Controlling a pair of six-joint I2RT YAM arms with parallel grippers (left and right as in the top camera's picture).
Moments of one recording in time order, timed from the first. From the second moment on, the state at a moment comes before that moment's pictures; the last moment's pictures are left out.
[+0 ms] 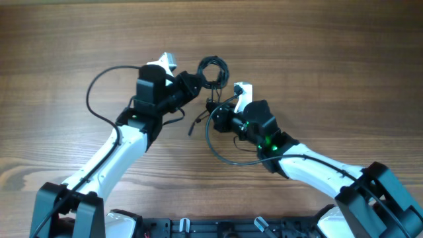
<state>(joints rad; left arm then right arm) -0.30 1.46 0.79 0.16 0.40 -0.92 0.65 1.54 0.59 0.57 -0.21 0.86</state>
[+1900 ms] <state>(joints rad) -0.10 1.46 0.79 0.09 0.59 -1.05 0.41 1.55 0.58 0.75 -0.58 1.29</state>
